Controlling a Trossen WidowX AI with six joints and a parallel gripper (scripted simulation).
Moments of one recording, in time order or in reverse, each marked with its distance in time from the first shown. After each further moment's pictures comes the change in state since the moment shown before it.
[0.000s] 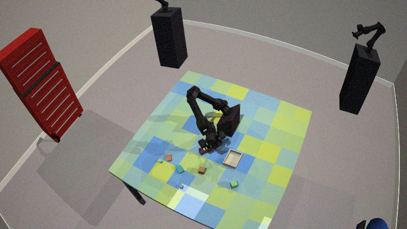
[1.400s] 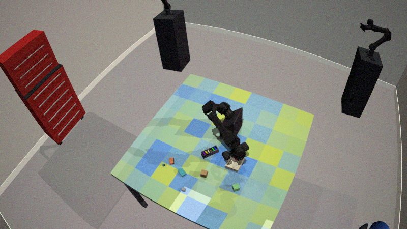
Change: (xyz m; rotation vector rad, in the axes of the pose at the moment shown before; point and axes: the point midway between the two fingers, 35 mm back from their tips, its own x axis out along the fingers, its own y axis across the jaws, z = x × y) arm 0.017 0.096 0.126 0.016 -0.004 0.001
